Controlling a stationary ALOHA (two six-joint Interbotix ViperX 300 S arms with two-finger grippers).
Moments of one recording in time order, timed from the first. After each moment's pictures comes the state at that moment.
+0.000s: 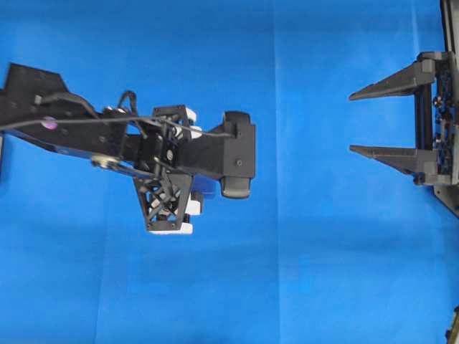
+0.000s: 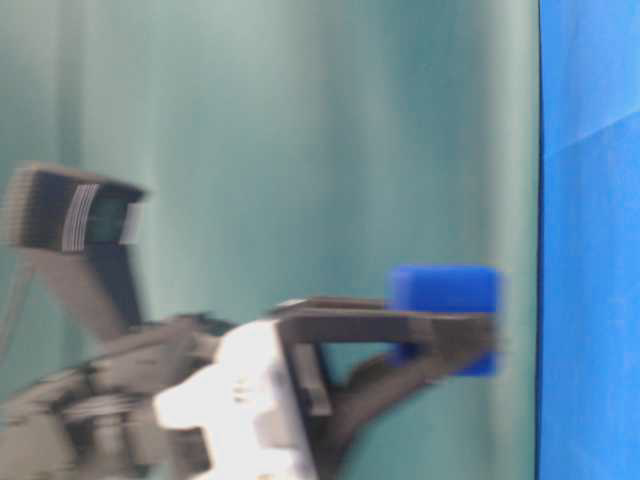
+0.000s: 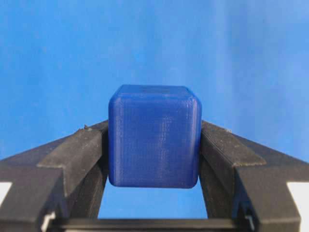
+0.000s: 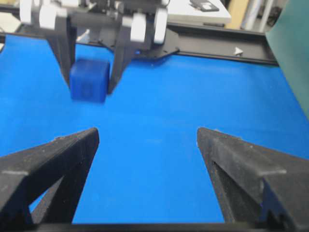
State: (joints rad) left arm -0.12 0.03 0.15 0.02 0.92 -0.13; right arm -0.02 -0.89 1.12 0.05 -0.17 0.01
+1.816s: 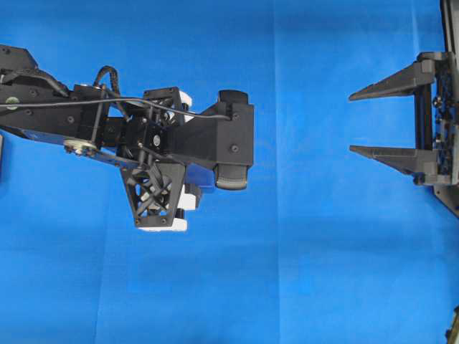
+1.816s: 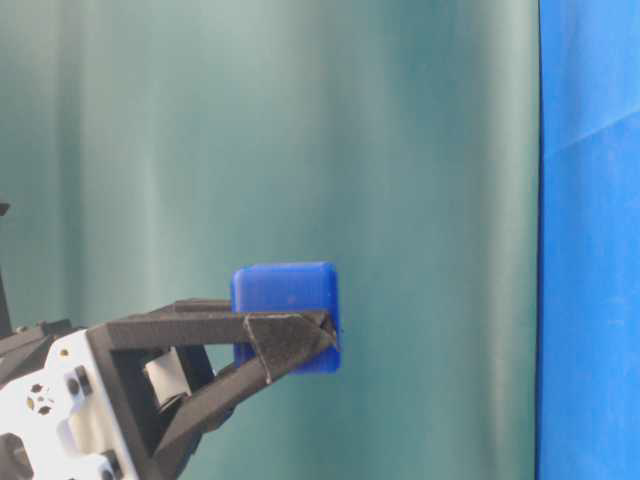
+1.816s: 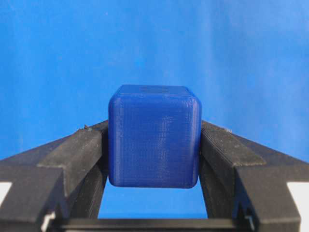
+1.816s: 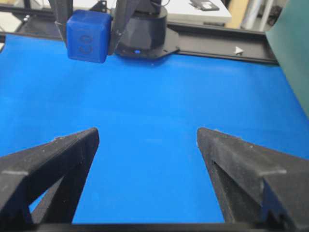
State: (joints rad) left arm -0.12 -0.01 0.05 0.02 1.03 -0.12; right arm -0.02 -0.89 1.12 0.05 -0.17 0.01
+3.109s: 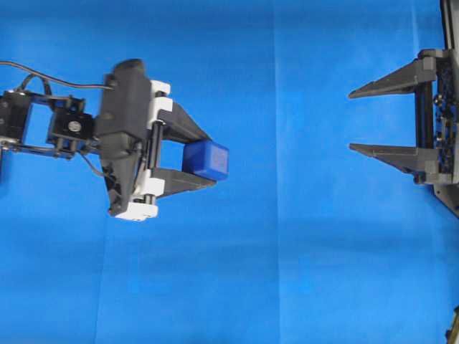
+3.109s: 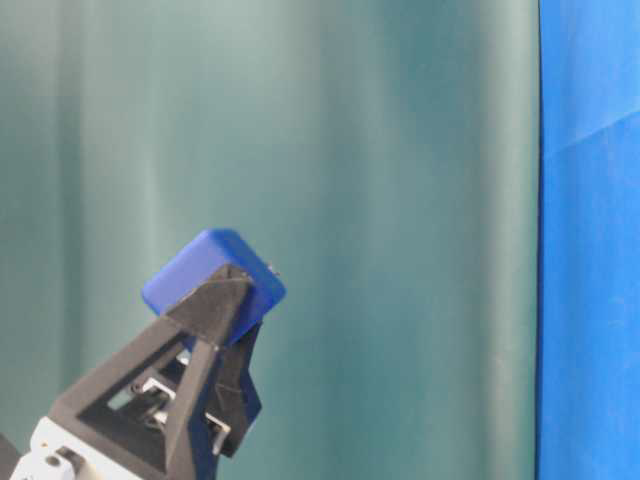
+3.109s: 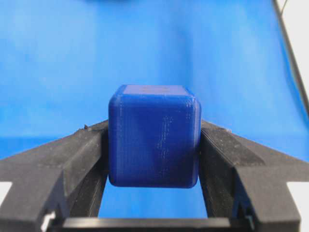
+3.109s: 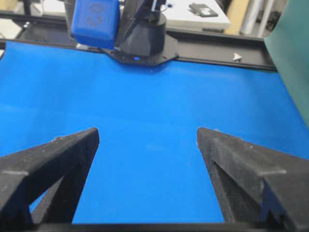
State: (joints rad) left arm -0.09 -0.27 0.58 0.02 0.04 -0.11; right arm -0.02 -0.89 1.10 0.05 -0.17 0.01
